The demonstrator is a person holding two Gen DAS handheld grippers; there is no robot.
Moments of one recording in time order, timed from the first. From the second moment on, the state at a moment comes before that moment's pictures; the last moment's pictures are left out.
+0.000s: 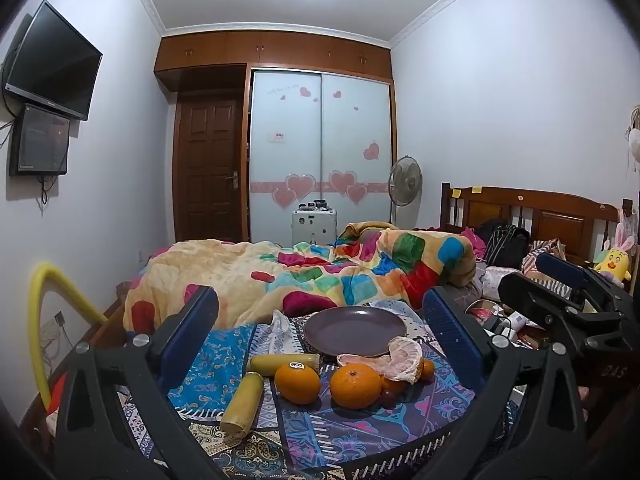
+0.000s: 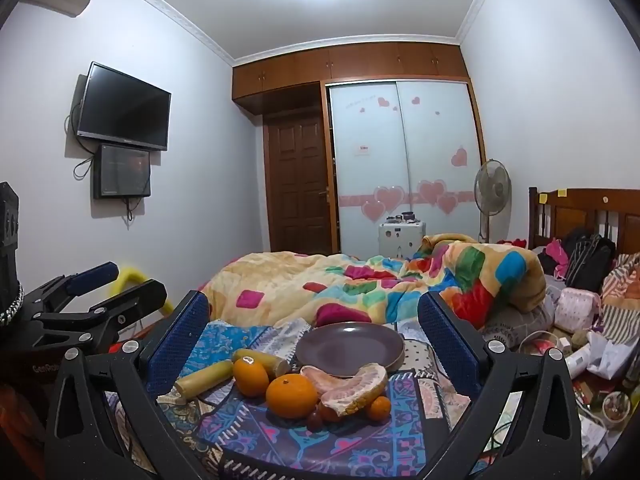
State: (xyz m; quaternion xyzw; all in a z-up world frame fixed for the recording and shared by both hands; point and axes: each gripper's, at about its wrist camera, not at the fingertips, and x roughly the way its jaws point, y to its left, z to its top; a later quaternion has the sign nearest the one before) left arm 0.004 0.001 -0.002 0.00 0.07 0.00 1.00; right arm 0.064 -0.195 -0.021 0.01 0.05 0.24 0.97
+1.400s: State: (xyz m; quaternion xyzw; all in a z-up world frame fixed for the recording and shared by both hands) left arm 0.021 0.017 -0.008 -0.03 0.09 0.01 1.00; right arm 0.072 -0.191 -0.030 0.02 0.05 0.24 0.97
